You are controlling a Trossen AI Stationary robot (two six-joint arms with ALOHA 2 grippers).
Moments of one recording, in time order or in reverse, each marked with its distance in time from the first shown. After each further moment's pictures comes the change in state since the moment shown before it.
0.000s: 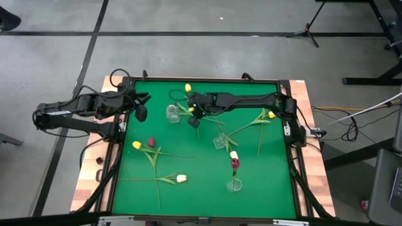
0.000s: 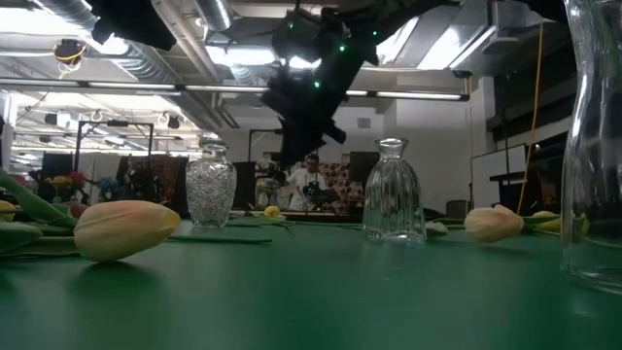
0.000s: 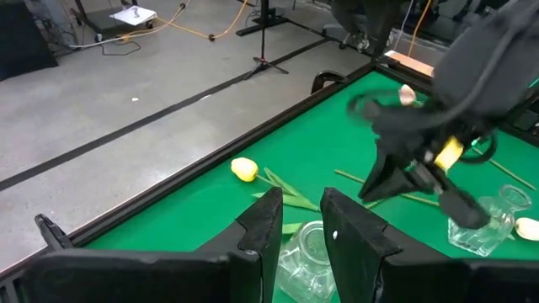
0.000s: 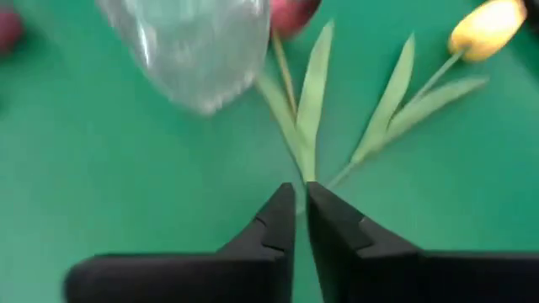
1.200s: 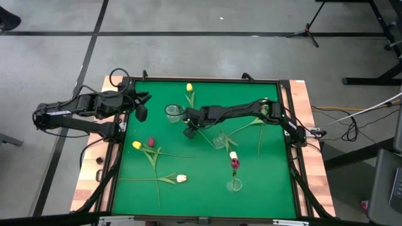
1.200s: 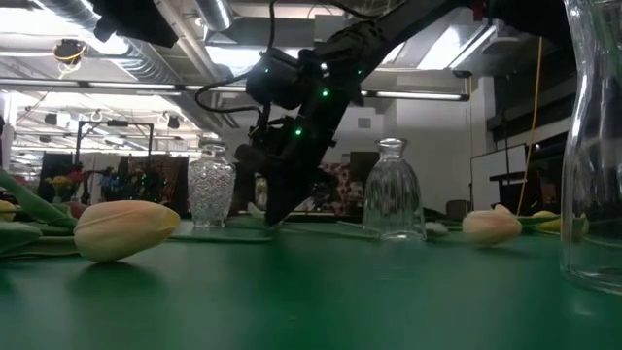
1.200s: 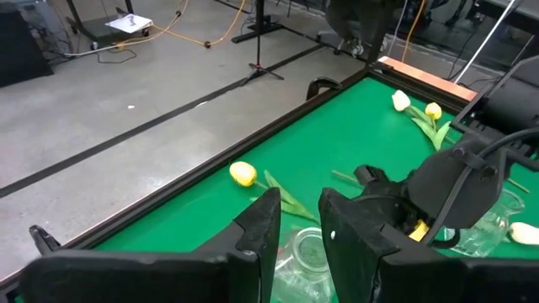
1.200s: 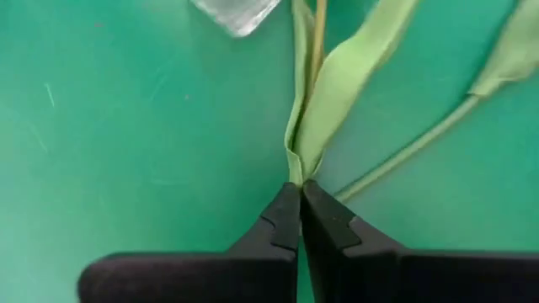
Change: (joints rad) left arm 0.000 0.000 0.000 0.023 0.000 0.024; right arm 0.070 0.156 -0.003 0.088 0.015 0.176
